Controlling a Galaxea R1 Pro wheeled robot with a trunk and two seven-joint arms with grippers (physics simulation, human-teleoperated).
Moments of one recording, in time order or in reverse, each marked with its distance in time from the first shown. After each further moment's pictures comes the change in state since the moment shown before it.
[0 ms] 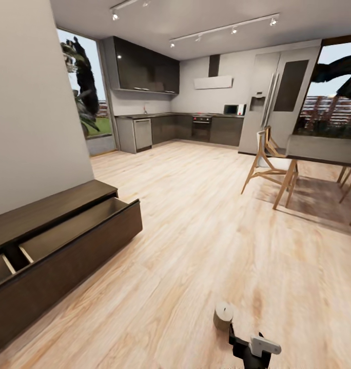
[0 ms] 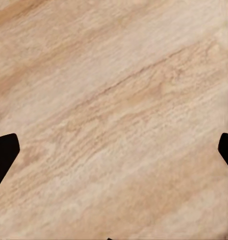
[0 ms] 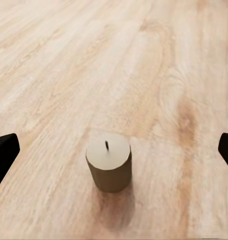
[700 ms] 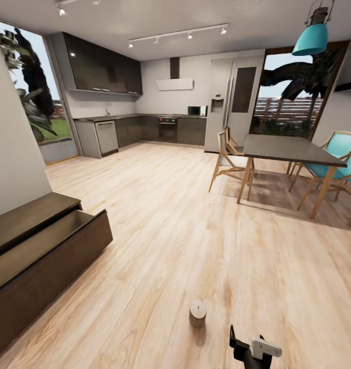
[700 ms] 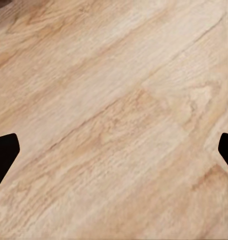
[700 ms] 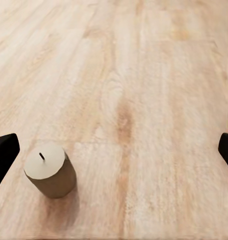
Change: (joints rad) left arm 0.000 -0.001 -0.002 0.001 0.006 -0.123 -0.003; right arm 0.000 0.000 -0.001 0.020 -0.001 -0.001 0.000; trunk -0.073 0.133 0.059
